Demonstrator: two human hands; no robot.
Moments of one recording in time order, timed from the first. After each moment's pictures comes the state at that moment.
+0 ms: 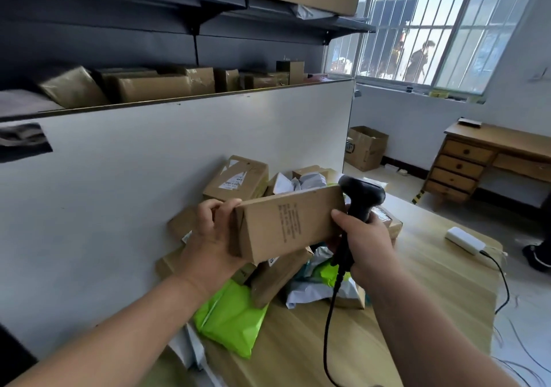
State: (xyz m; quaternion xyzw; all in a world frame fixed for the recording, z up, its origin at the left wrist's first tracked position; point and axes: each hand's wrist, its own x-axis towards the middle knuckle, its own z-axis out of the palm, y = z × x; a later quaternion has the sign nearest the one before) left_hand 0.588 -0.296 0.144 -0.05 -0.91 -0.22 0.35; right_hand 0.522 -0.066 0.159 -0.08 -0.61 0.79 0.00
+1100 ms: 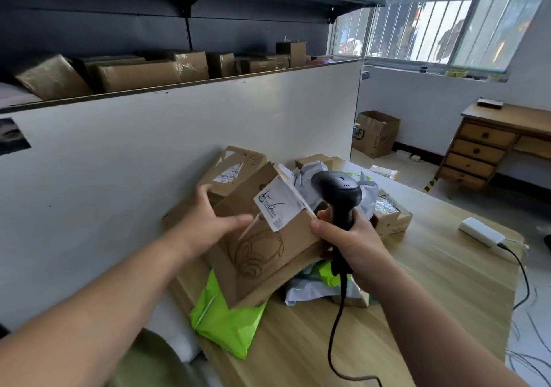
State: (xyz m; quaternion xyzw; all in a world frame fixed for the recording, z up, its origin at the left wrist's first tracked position) left_hand 0.535 -0.305 0.158 0.14 -0.83 -0.53 0.09; right_hand 0.498 -0.051 0.134 0.10 -0.67 0.73 -0.08
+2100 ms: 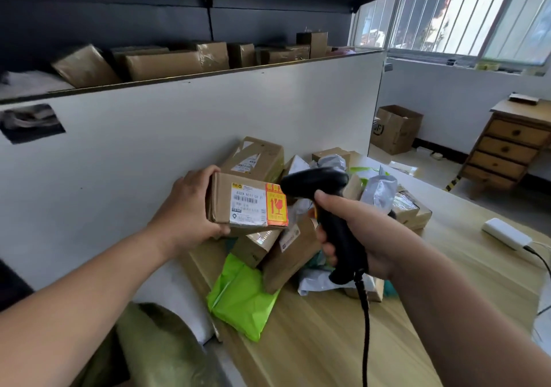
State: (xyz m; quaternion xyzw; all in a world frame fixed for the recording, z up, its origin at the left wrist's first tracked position) left_hand 0.567 -0.344 0.166 0.03 -0.96 -0.21 0.20; right_hand 0.524 -0.067 0.188 0.08 -0.64 0.68 -0.34
